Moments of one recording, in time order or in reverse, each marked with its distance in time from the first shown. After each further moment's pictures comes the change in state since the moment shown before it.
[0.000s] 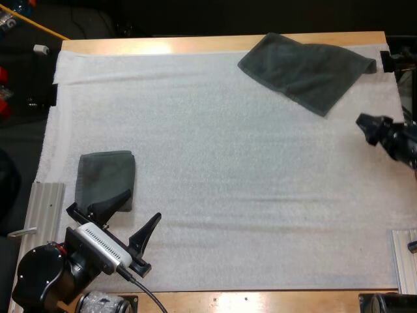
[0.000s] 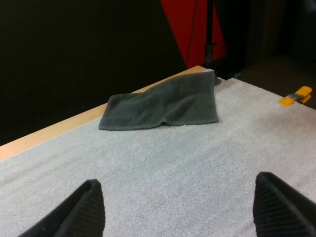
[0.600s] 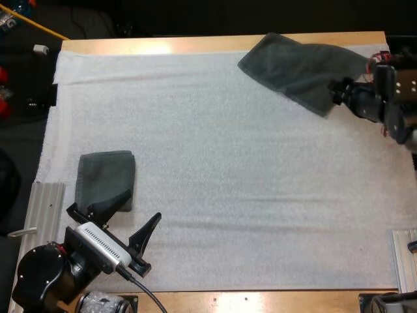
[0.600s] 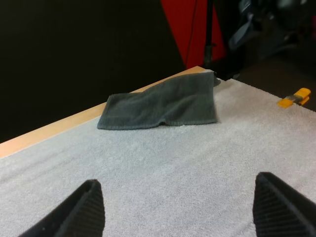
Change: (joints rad) left arm 0.000 0.000 0.000 0.000 0.000 -0.013; right arm 0.145 0.519 -0.277 -0.006 0.279 0.068
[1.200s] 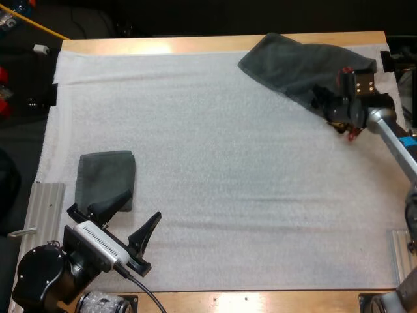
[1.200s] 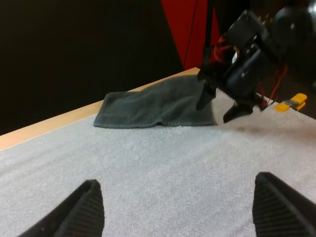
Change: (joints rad) left arm 0.000 0.000 0.000 0.000 0.000 -0.043; right arm 0.000 0.396 -0.026 -0.218 -0.073 0.314
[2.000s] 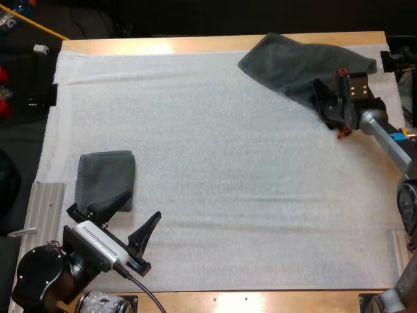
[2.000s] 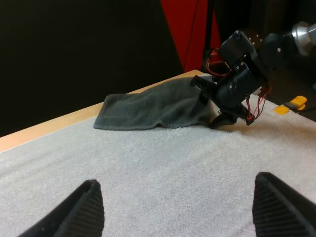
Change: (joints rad) left arm 0.000 0.000 0.000 -0.006 0.001 -0.002; right arm 0.000 0.085 -0.005 -0.154 0.007 0.157
